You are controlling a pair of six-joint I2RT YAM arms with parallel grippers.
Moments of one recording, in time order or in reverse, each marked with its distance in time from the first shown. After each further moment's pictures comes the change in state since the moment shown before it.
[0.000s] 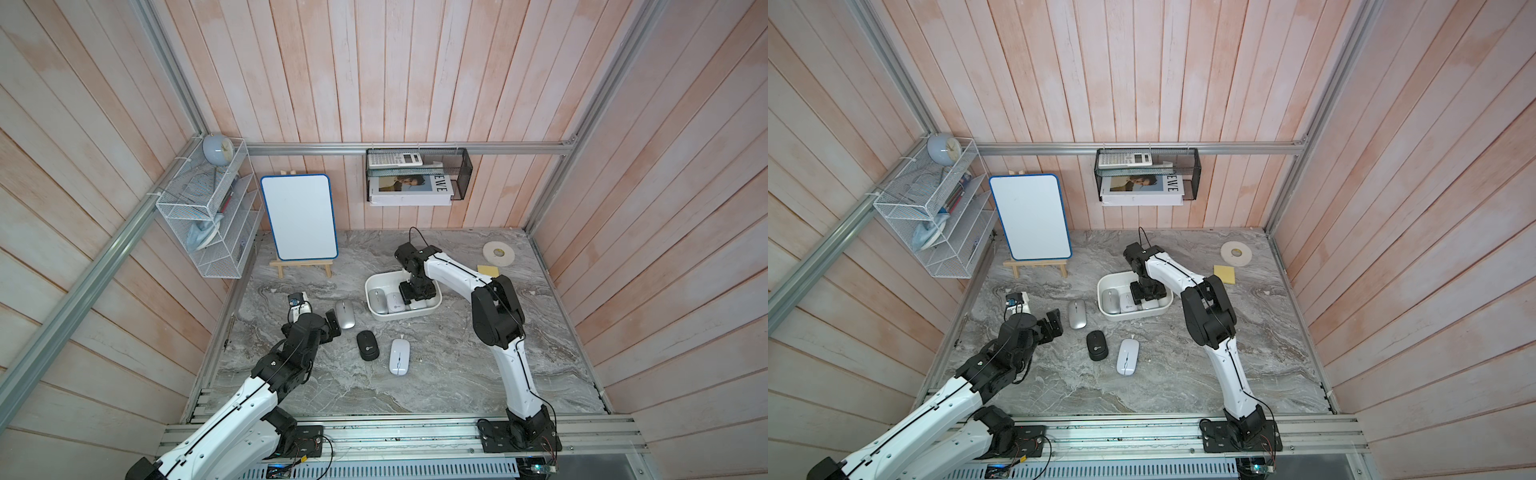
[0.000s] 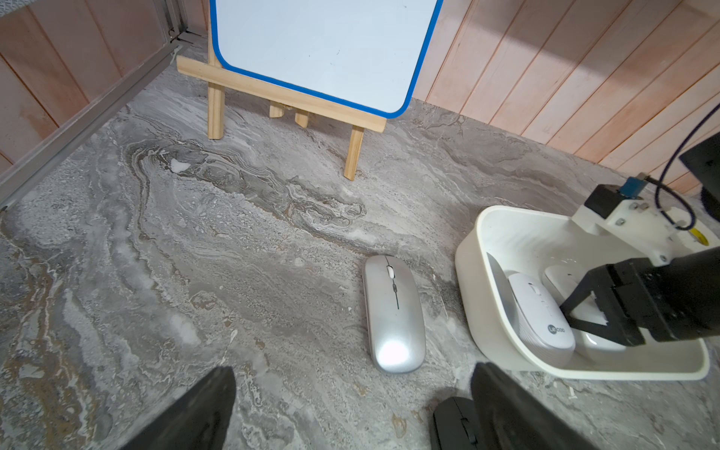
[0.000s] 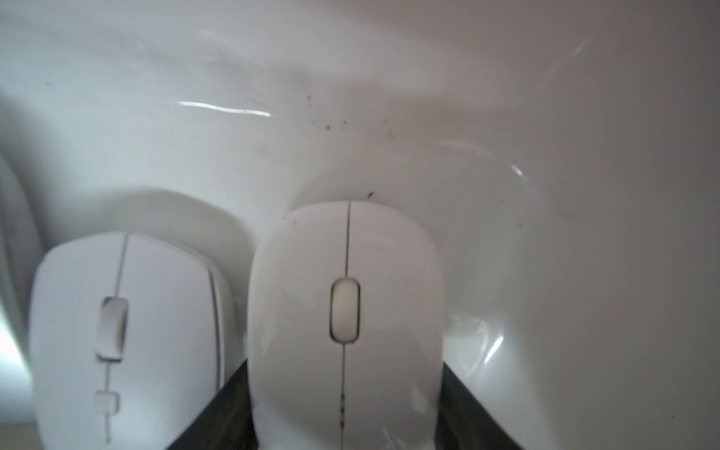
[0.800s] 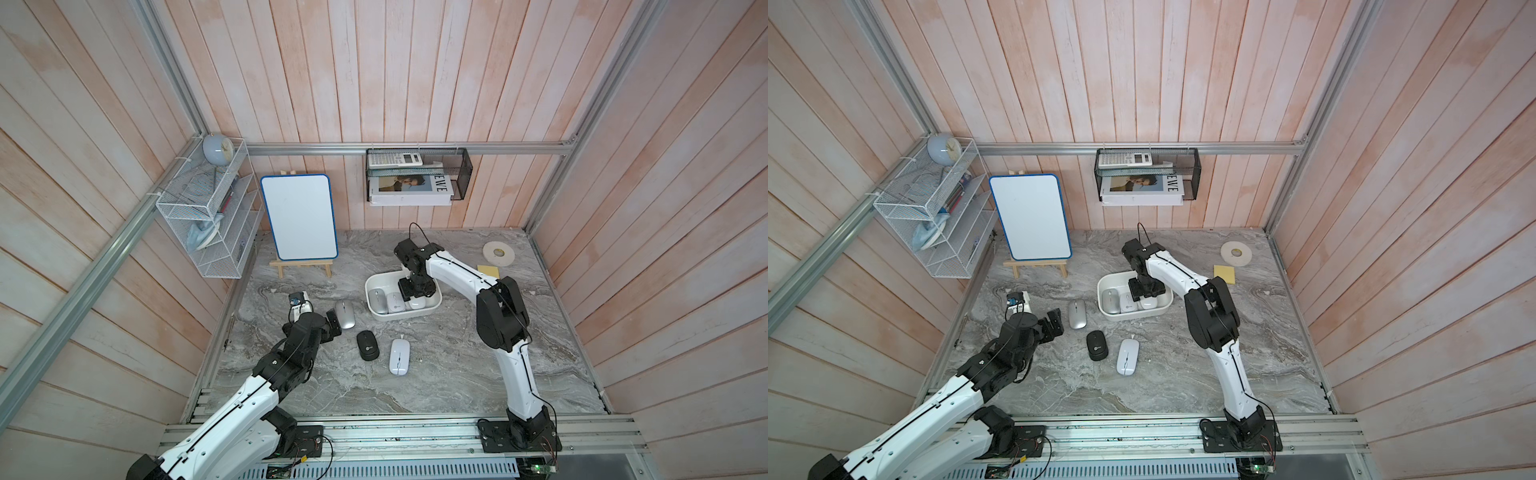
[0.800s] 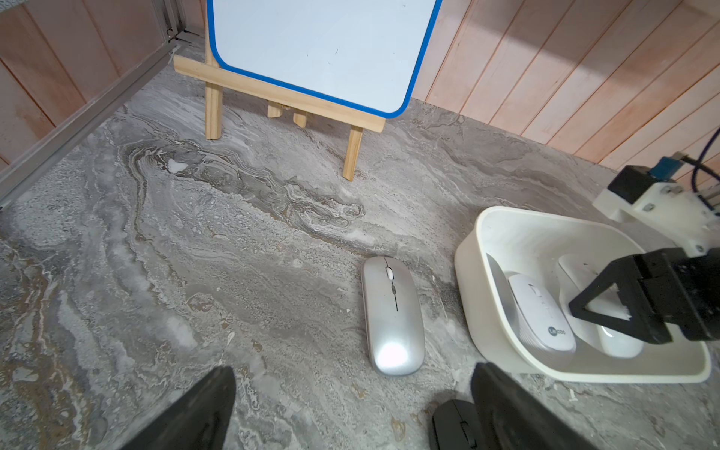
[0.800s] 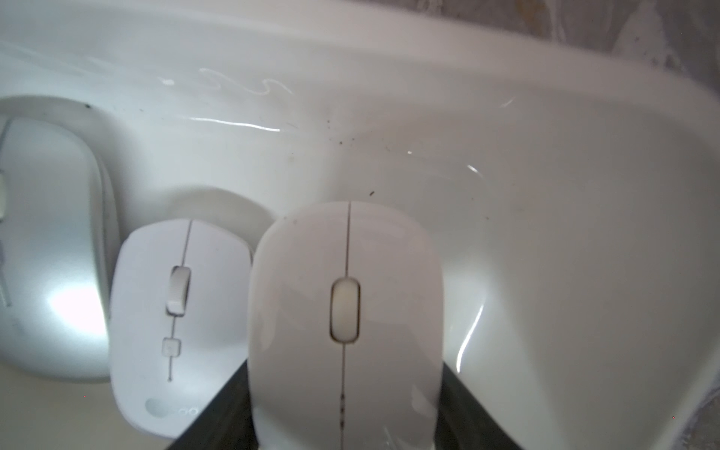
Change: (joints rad) left arm 0.000 0.013 0.000 0.016 0.000 0.000; right arm 0.011 -0.051 0.000 0.003 0.019 0.001
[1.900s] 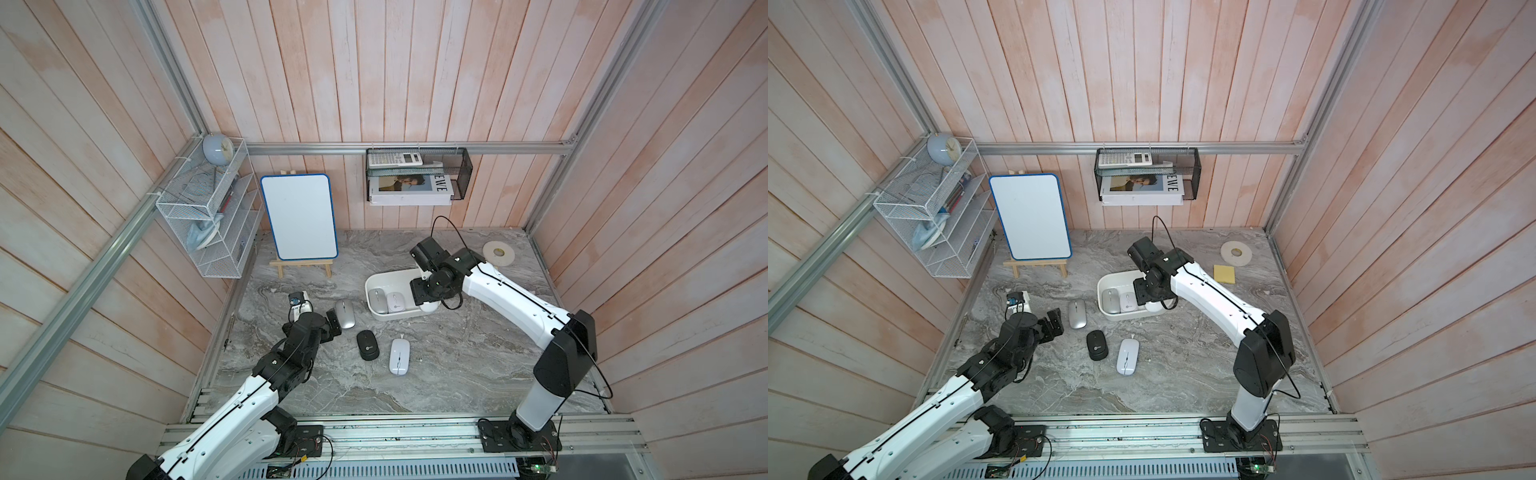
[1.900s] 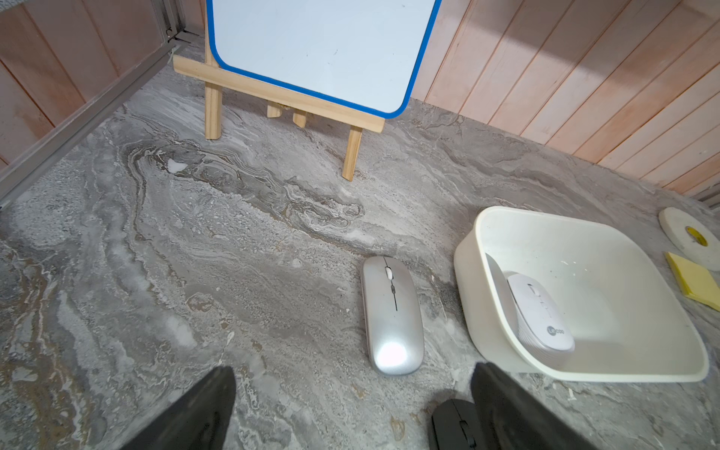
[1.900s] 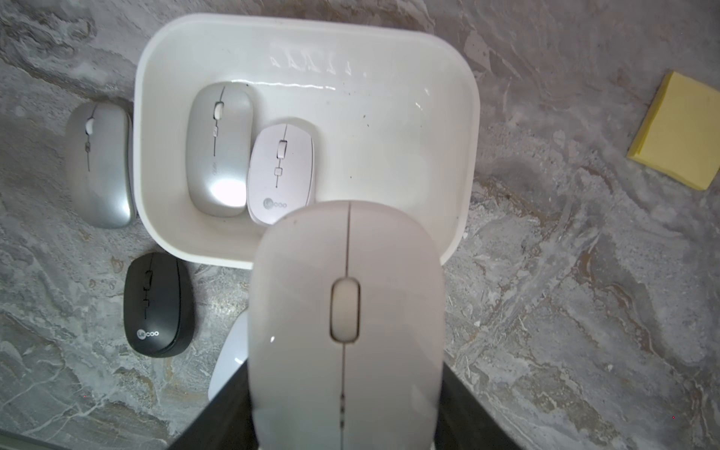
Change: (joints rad) left arm 0.000 -0.003 0.000 -0.001 0.003 0.000; right arm 0.106 -0.536 -0.346 0.005 0.056 0.145
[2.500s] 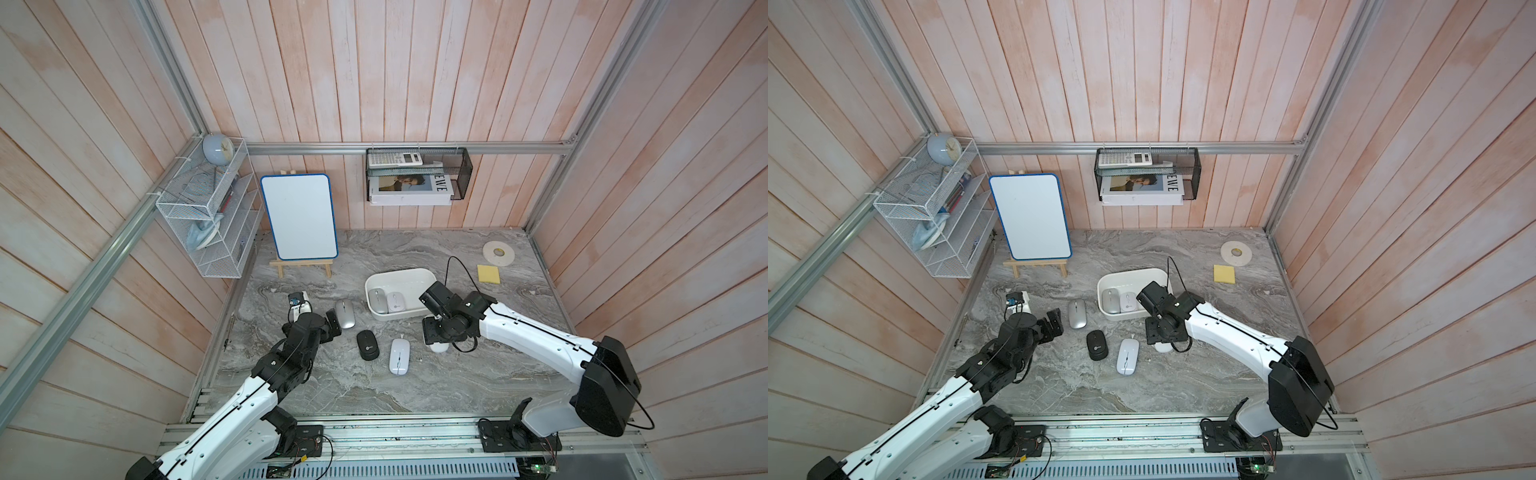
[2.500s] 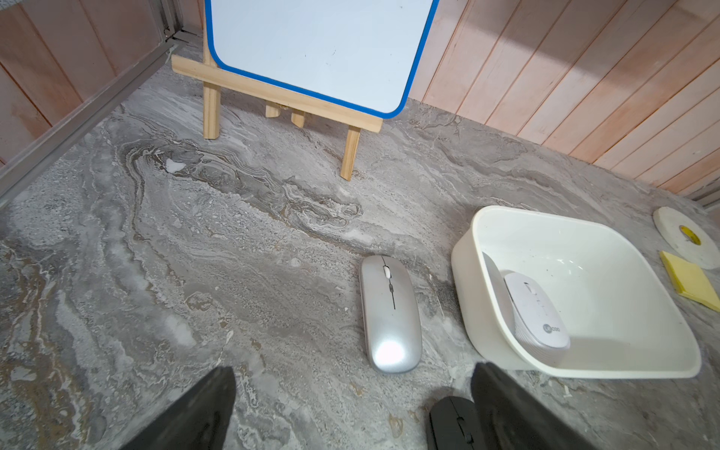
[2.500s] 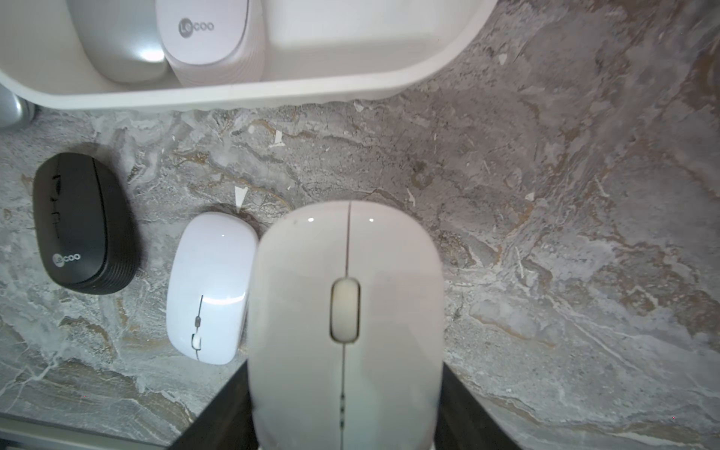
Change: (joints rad) left arm 0.000 -0.011 0.000 -0.008 0.005 0.000; right arm 0.090 -0.251 -0.491 0.173 -0.020 0.242
